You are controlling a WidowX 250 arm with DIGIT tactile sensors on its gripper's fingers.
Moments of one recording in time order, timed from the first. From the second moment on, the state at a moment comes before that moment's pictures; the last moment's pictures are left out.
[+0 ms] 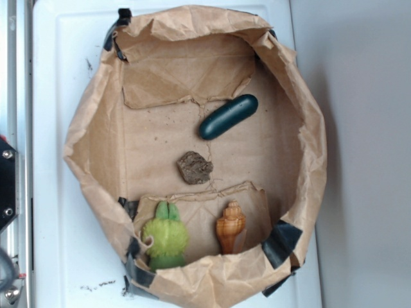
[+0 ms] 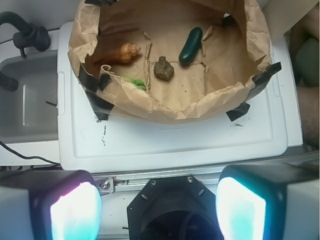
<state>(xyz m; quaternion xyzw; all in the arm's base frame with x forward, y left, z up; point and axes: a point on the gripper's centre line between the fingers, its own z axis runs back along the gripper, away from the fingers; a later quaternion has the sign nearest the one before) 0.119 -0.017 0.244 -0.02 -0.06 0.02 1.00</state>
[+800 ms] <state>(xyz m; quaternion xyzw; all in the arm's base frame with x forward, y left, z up) 0.189 0.003 0.205 -0.02 -0.03 0.09 1.00</state>
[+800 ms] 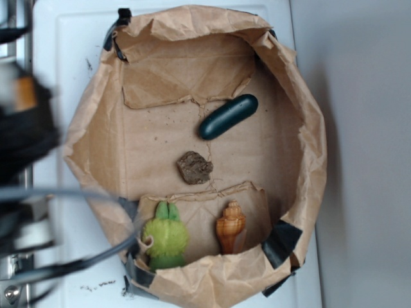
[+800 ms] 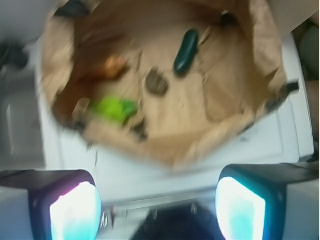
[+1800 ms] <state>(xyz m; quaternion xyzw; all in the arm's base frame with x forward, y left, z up) 0.246 0.026 0.173 -0.04 -0.02 0.15 0.99</state>
